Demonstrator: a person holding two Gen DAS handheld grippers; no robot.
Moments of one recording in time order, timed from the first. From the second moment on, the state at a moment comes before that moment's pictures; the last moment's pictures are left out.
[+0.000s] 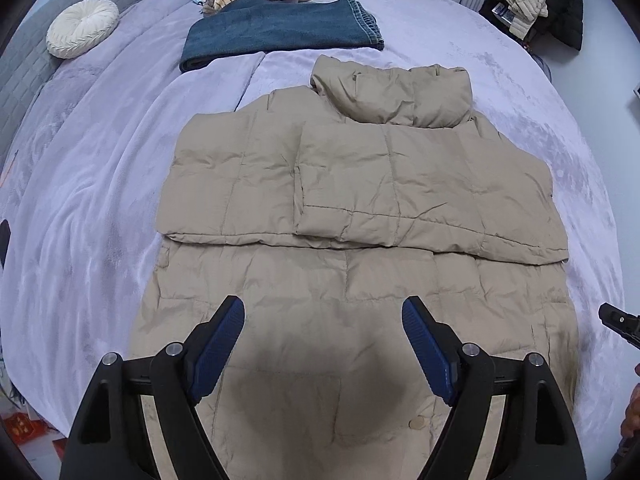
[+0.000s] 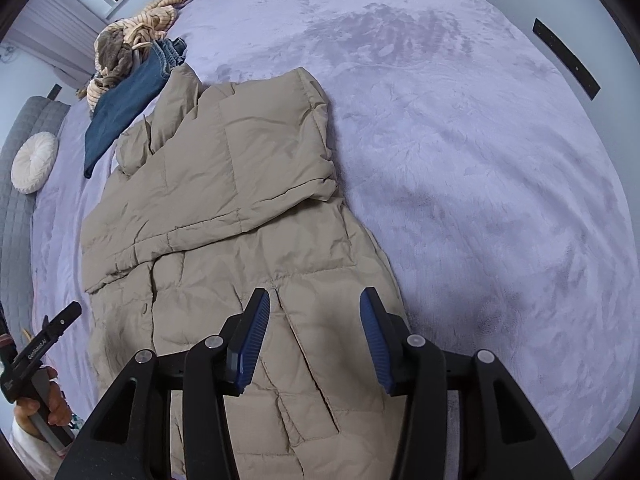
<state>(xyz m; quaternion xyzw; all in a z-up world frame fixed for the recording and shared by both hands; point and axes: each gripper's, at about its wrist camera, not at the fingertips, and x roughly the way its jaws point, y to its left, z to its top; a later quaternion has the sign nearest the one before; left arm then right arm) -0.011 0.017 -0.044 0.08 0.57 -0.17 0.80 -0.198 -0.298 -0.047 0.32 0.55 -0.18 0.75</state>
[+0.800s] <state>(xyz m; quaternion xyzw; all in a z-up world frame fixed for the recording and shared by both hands) -0.080 0.053 -0.039 0.07 0.59 -0.13 0.79 -0.226 -0.264 -0.033 0.32 0.54 -0.14 0.76</state>
